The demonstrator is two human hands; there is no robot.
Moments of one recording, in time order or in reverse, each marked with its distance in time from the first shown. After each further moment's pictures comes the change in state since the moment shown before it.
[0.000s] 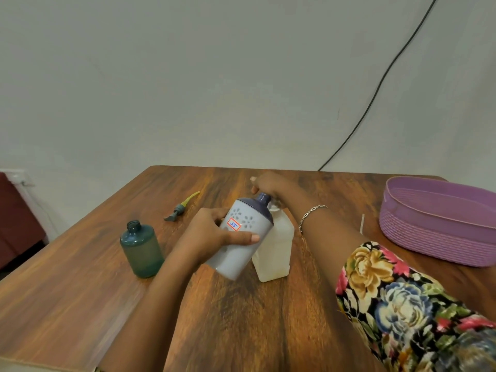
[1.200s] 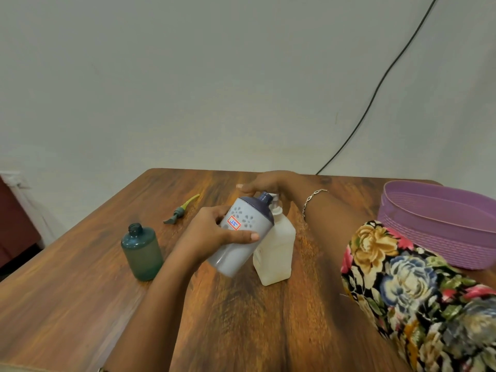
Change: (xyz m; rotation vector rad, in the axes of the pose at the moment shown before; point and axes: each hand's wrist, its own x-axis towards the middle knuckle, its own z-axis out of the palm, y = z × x) left_hand 0.000 -0.003 -0.001 -0.025 -0.057 0.073; right_hand -0.004 0.001 -0.009 0.098 -0.278 0.084
